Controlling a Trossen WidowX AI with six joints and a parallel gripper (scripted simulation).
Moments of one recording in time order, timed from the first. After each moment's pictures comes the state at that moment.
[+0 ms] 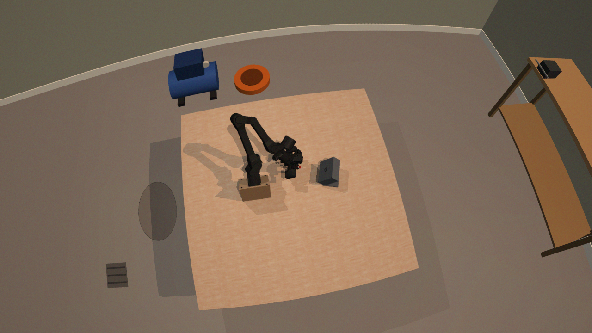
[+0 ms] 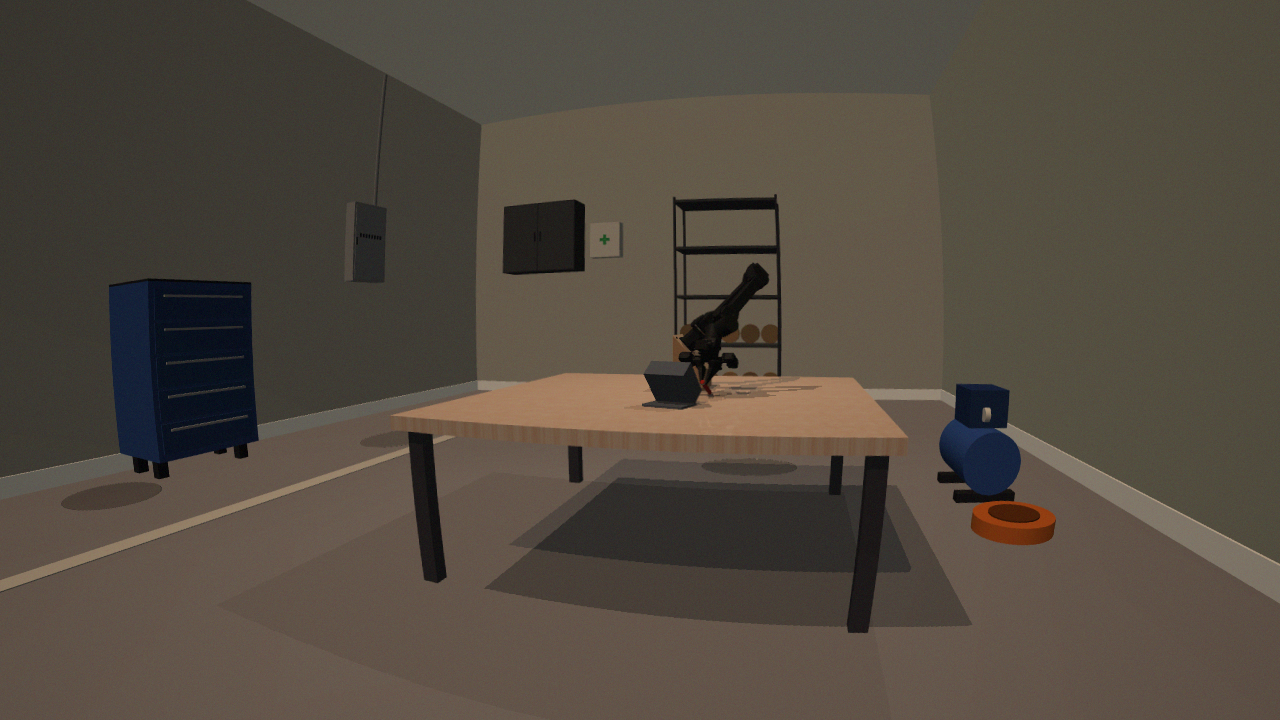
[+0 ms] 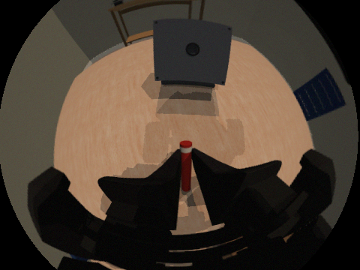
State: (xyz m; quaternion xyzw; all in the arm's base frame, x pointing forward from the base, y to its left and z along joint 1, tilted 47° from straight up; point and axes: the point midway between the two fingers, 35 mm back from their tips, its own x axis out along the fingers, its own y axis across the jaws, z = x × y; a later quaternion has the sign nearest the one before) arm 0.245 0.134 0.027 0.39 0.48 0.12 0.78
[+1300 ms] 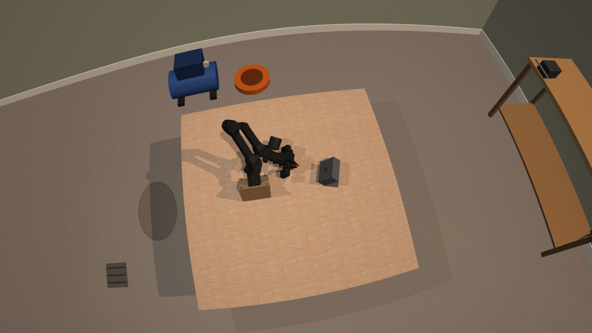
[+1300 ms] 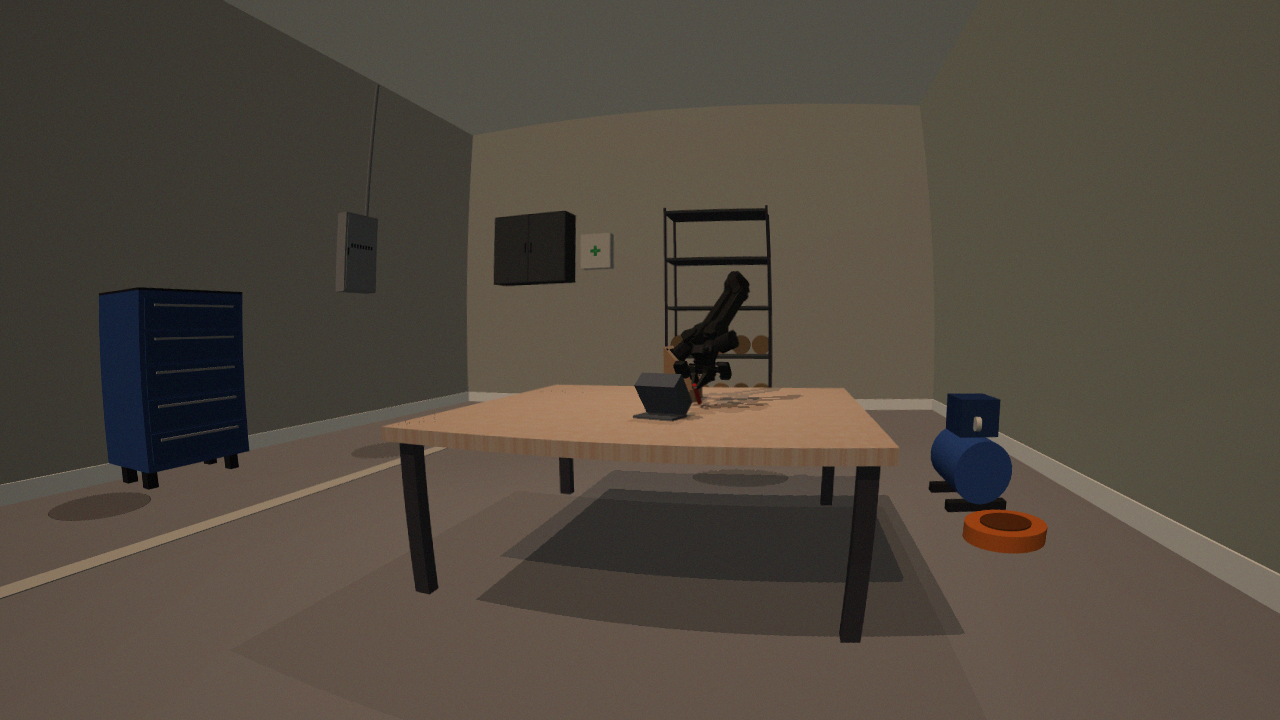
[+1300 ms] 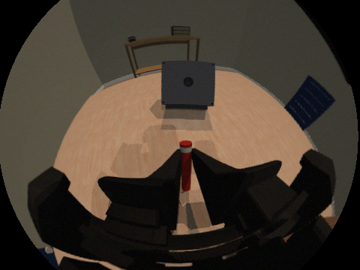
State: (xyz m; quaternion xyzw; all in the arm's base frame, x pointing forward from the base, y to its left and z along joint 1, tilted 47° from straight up) arm 0.227 0.126 0.039 0.41 0.34 0.05 0.85
